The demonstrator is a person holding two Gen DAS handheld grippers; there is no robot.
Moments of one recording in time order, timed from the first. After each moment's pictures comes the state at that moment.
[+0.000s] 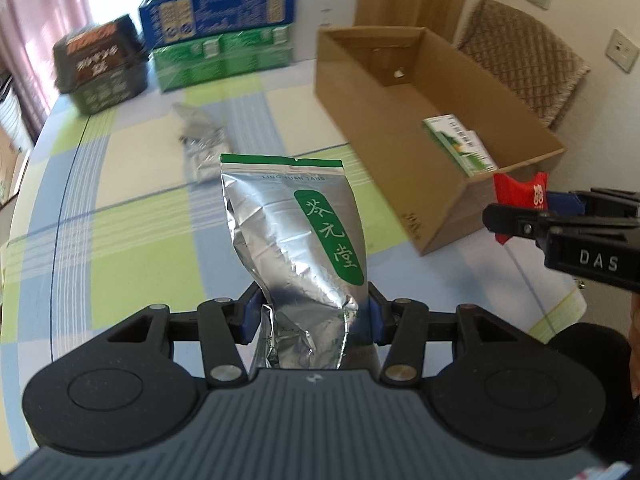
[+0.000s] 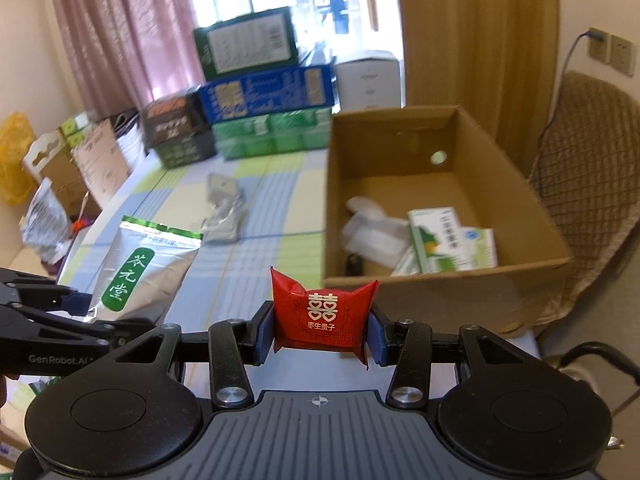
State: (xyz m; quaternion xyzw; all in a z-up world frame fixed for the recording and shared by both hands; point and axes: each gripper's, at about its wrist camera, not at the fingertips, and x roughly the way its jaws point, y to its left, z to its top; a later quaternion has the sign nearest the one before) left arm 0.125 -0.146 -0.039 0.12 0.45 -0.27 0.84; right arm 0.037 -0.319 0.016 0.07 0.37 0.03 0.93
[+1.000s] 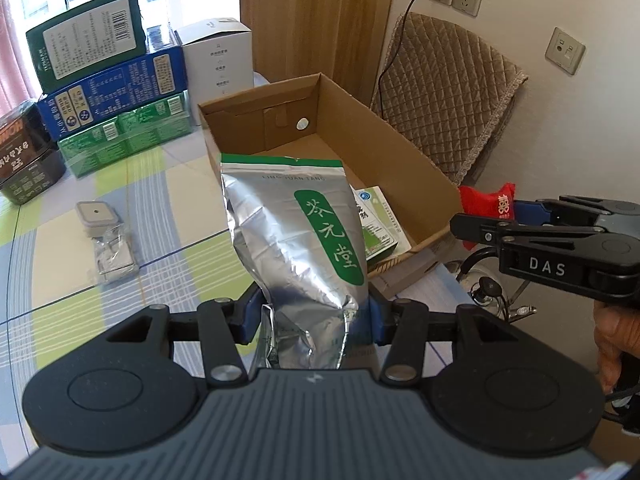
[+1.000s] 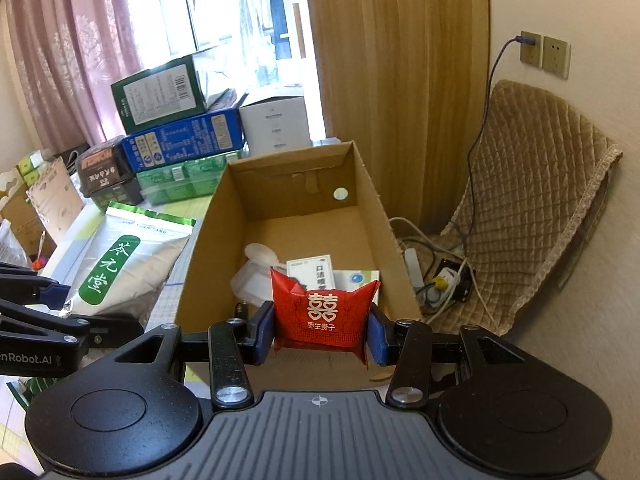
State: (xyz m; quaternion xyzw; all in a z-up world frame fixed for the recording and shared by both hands) left arm 0.130 -0.277 0.011 0.13 0.42 -0.33 0.83; right arm 0.044 -0.433 0.050 0.08 0.35 -0.03 0.93
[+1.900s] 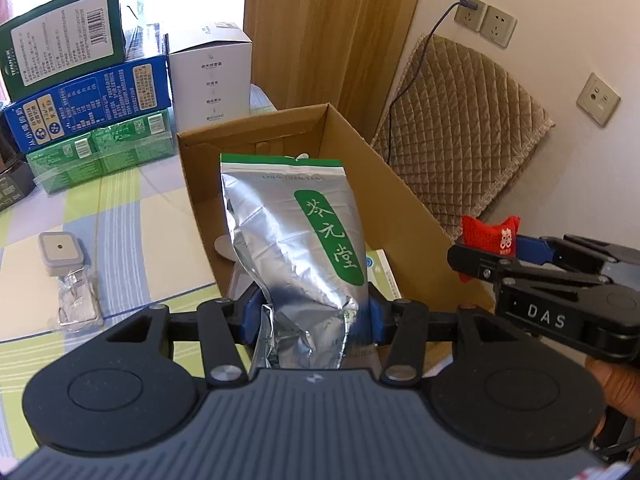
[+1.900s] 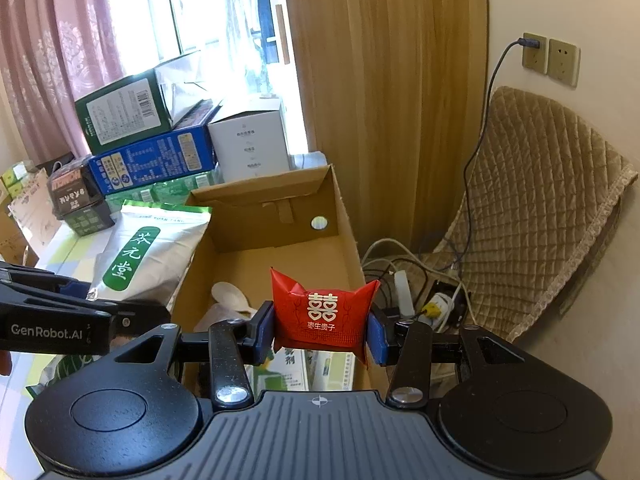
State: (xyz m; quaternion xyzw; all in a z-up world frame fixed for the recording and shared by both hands) left arm 0.210 -0.337 0.002 0.08 0.43 -0.33 0.84; right arm 0.117 -0.470 0.044 0.08 0.35 -0.04 0.93
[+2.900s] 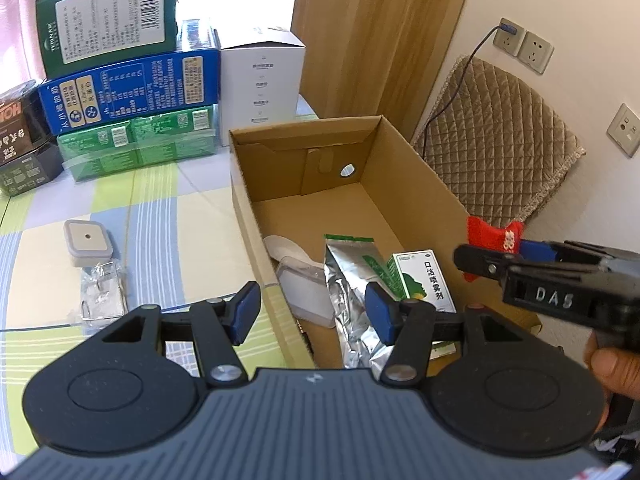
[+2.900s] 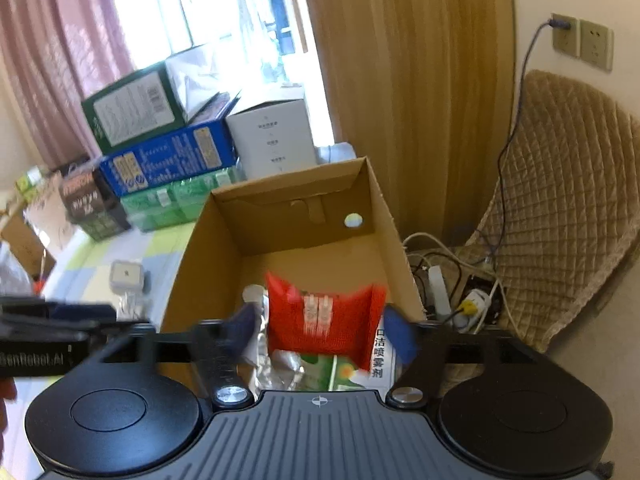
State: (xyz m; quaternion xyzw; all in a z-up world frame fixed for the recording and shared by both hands) left arm 0.232 -0.298 -0.009 0.06 0.42 -0.29 0.86; right arm 0.154 -0.463 0.030 0.11 0.35 -0.01 0.93
